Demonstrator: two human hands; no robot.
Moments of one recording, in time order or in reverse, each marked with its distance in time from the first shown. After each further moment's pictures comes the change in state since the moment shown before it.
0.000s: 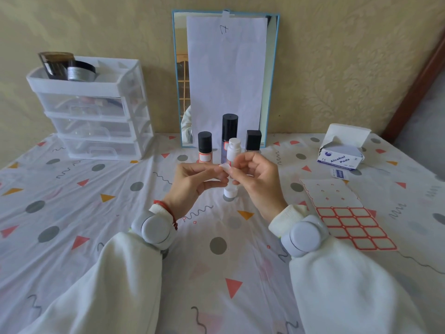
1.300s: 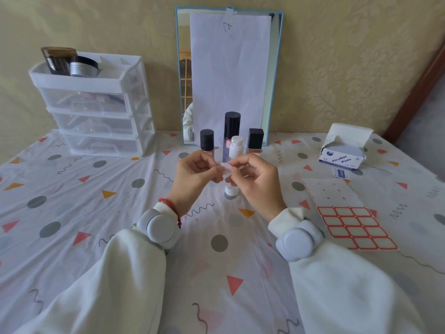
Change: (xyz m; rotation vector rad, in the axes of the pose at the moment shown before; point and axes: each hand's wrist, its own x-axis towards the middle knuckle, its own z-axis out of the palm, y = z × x) left_hand 0.005 -0.008 0.000 0.175 0.159 0.108; right_hand -0.003 0.003 0.003 -0.225 -0.018 -0.191
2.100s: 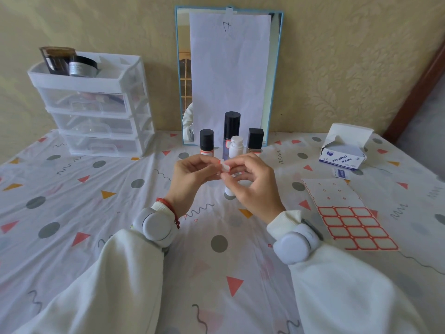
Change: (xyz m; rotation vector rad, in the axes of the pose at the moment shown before) left_hand -0.001 0.000 -0.003 -0.137 -0.026 -0.057; right_hand -0.002 0.002 0.002 -0.120 -0.031 -0.110
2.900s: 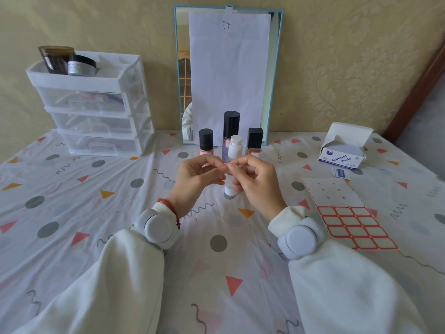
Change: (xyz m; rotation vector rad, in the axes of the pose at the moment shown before) left_hand 0.000 -0.001 0.005 0.077 -0.060 -0.032; right_hand 0.004 0.010 -0.002 0.190 0.000 0.233
